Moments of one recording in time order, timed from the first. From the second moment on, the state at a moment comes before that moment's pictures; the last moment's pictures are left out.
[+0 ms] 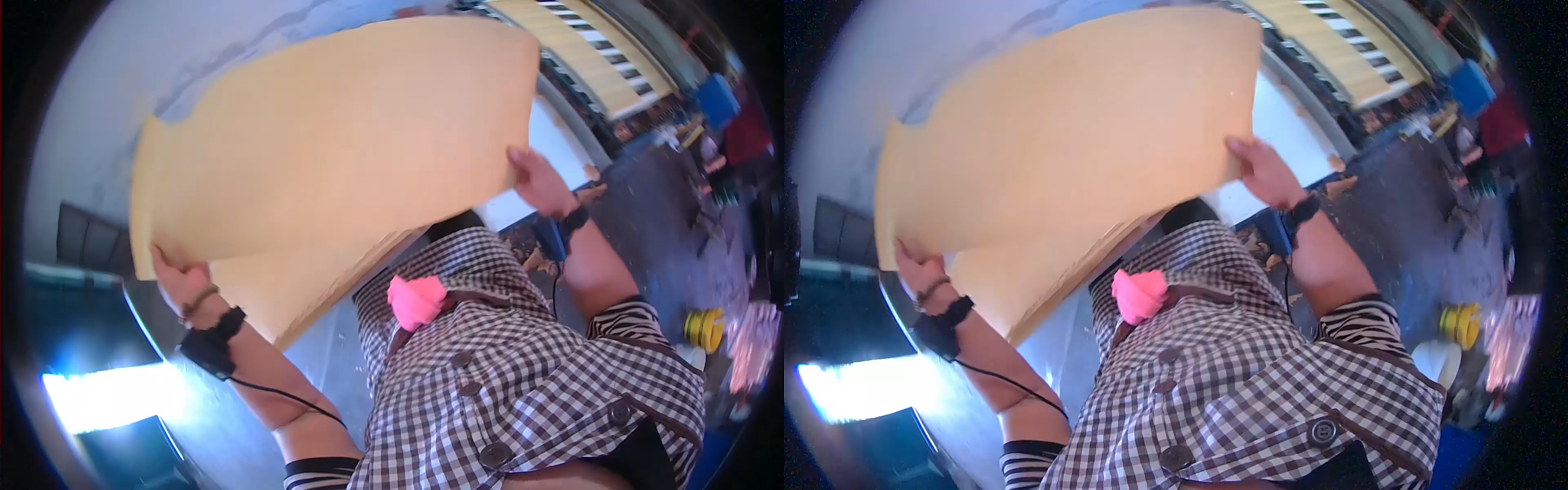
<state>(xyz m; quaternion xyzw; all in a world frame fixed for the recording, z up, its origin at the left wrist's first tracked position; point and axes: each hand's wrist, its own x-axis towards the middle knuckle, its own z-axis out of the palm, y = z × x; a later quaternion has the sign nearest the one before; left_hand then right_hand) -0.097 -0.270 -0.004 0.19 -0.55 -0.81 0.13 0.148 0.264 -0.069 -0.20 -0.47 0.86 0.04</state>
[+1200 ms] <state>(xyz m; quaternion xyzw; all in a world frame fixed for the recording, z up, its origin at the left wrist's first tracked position) 0.040 -0.199 -0.076 -0.12 -0.92 -0.34 0.14 0.231 0.384 -0.236 -0.54 -0.18 0.76 0.30</state>
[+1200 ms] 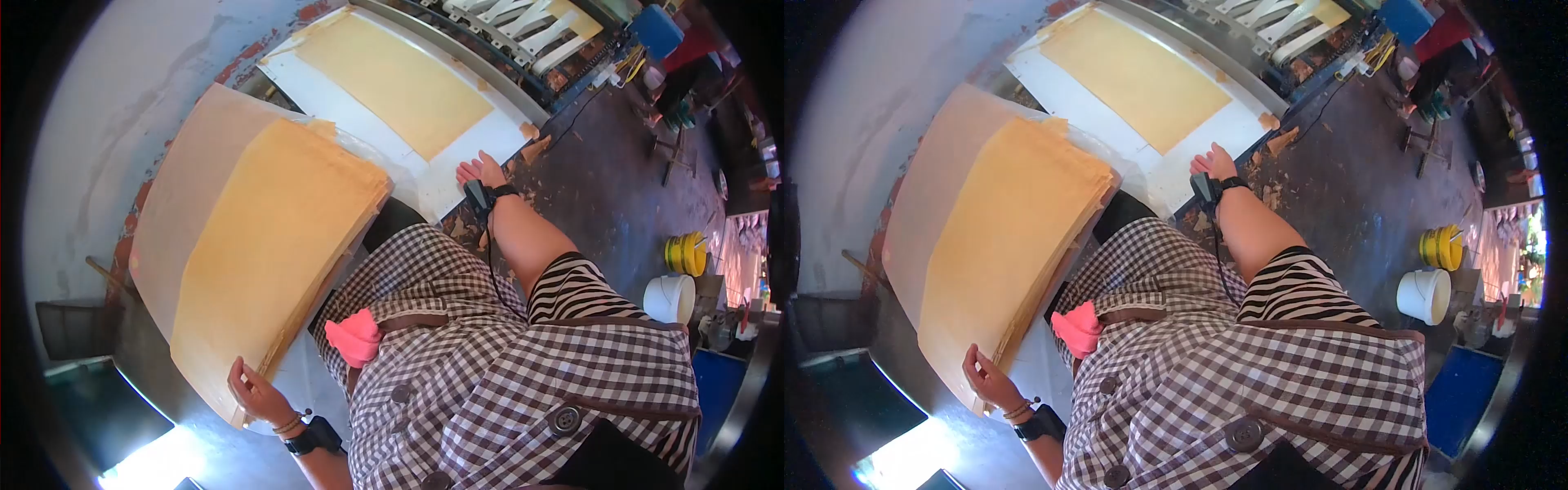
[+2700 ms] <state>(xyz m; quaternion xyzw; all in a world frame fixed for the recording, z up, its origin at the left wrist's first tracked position) 0.040 -0.082 0.081 -0.38 -0.85 -0.33 -0.17 0.168 0.360 -0.029 -0.23 -0.94 0.04 0.26</state>
